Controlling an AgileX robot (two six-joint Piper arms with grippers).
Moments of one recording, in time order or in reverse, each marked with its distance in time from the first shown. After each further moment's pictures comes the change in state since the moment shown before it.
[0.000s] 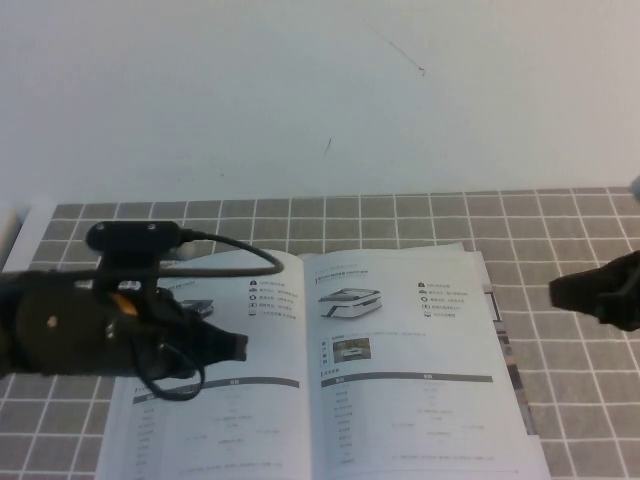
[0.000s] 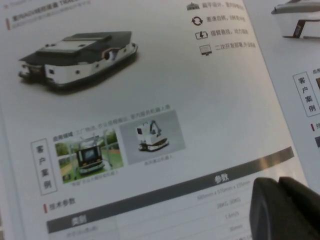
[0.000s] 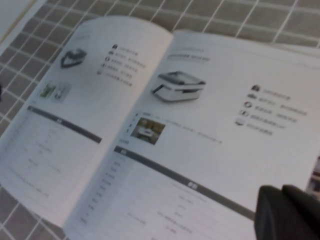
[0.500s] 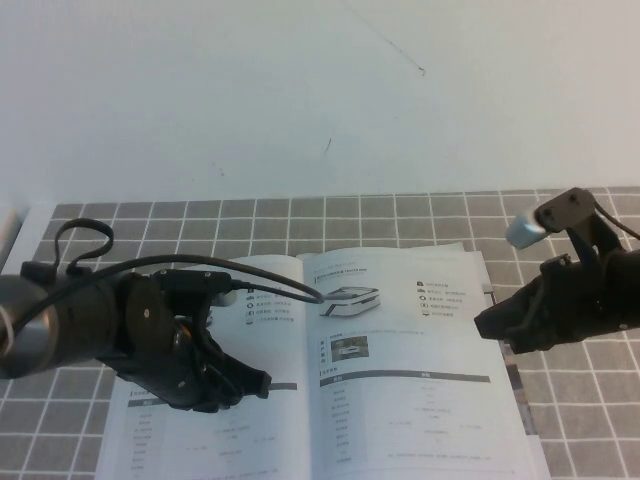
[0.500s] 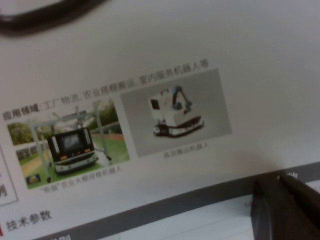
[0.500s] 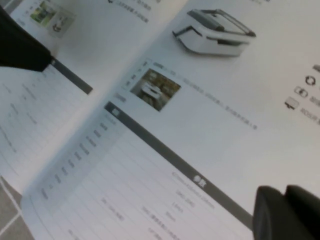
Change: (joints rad) right arm 0.185 0.292 -0.129 -0.054 -0.088 -0.102; left arm -0.004 0.348 -0.115 0.002 0.050 0.030
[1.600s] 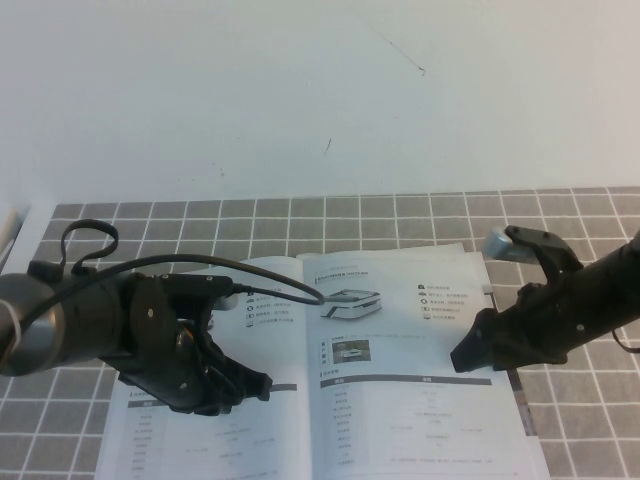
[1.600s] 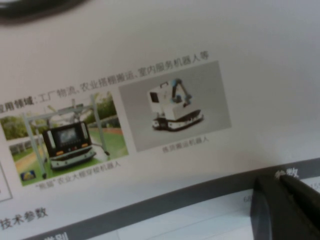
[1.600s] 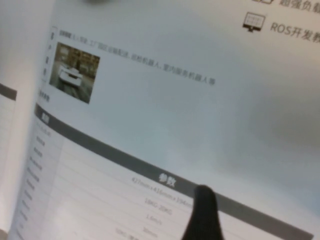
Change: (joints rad) right arm 0.000 0.260 -0.157 -0.207 0.070 0.523; left arm 0.000 0.027 -0.008 0.000 0.015 -0.007
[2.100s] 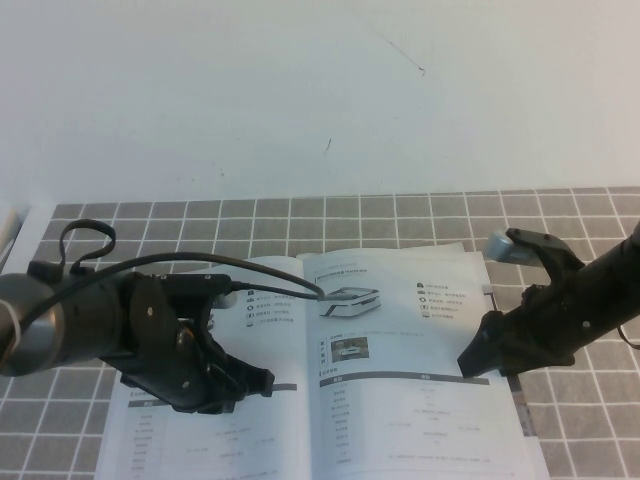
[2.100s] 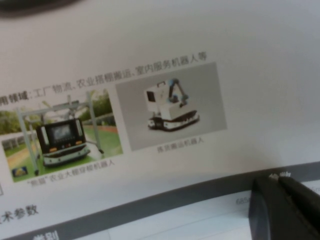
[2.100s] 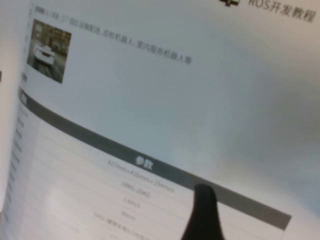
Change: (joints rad) right arm -0.008 0.026 -0.042 -0.094 0.077 0.072; left arm 0.000 0.000 0.000 -0.037 -0.006 -0.002
